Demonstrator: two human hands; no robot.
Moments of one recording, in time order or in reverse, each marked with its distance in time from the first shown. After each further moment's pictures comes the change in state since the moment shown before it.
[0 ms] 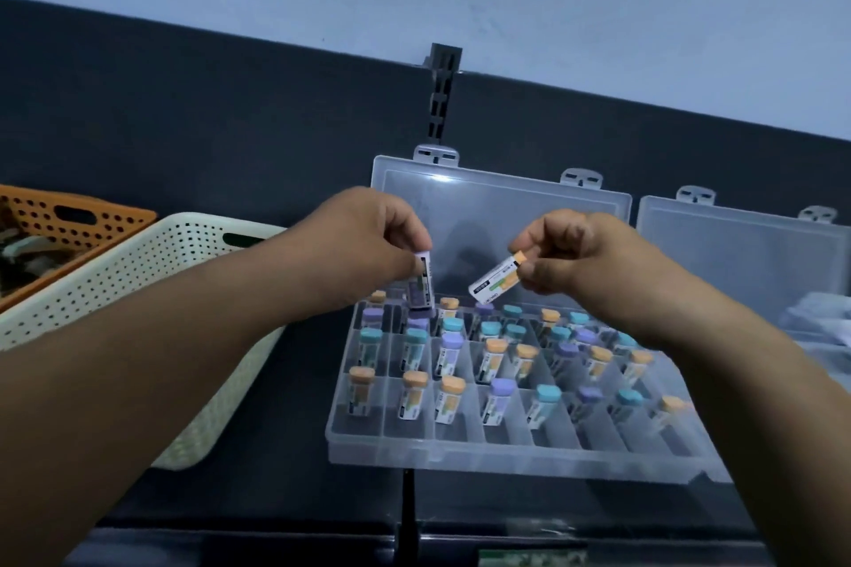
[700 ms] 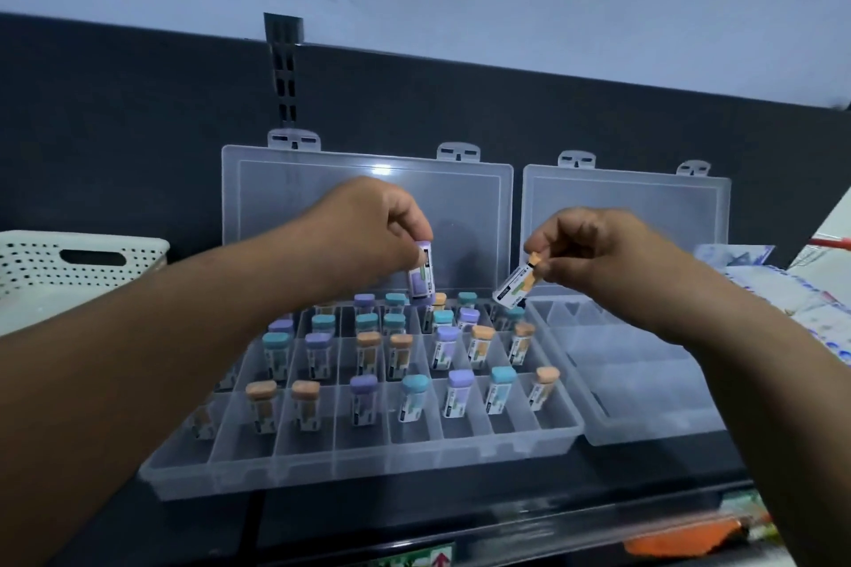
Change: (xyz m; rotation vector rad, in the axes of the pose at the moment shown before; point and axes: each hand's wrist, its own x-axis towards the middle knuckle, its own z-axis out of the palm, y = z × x) left_hand 0.050 0.068 0.103 0.079 -0.102 0.086; right_hand -0.039 0.088 -0.100 -0.160 0.135 0.068
